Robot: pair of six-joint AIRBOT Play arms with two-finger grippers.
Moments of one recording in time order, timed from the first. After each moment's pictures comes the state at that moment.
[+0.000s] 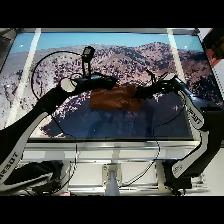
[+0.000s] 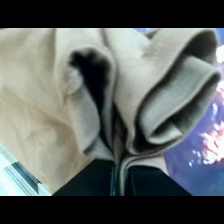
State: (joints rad) left arm -0.48 -1.34 1.13 0.60 -0.44 -0.88; right arm 0.01 -1.87 1.36 -0.74 1.17 1.14
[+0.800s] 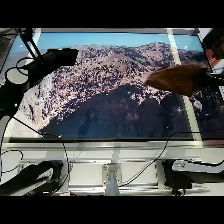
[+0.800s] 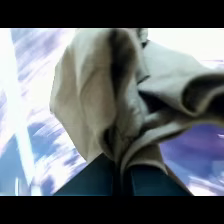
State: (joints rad) left arm -0.14 -1.13 1.13 0.60 -0.44 -0.88; right arm -0.66 -1.44 1.36 -0.97 1.09 1.29
